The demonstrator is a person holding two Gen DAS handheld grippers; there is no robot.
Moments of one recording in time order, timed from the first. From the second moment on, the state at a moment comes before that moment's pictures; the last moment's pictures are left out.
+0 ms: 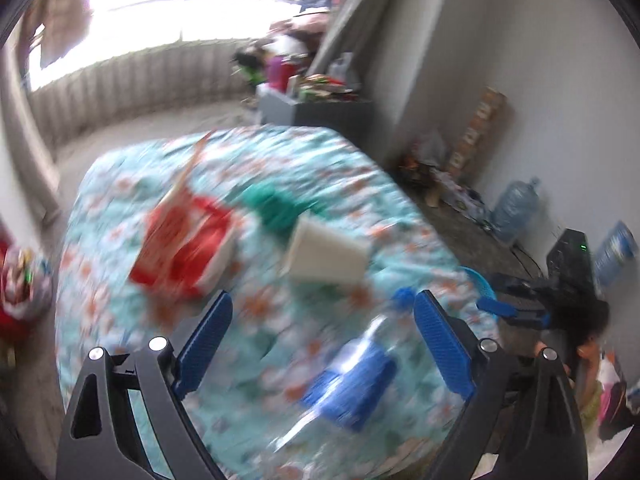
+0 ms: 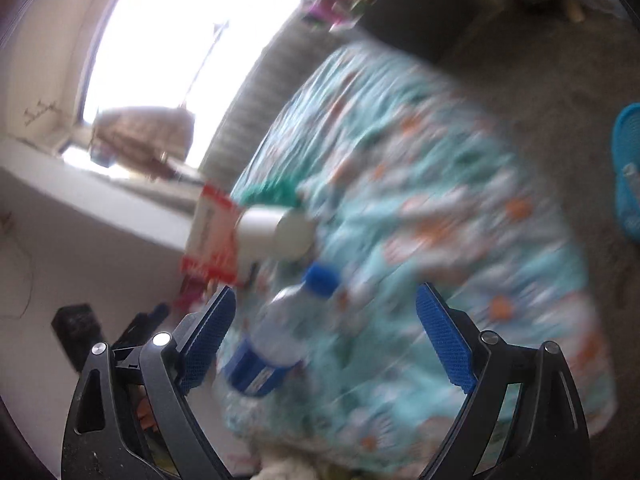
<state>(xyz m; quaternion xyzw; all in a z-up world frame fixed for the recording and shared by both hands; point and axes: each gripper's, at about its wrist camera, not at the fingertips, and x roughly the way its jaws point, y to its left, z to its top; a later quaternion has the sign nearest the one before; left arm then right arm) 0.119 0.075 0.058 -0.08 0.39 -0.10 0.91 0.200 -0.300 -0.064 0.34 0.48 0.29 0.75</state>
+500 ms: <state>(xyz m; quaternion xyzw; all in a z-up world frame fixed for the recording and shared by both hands) 0.082 0.153 -0.003 -0.15 0.41 -0.03 0.90 0.163 -0.164 -0.109 0.37 0.61 0.30 0.63</state>
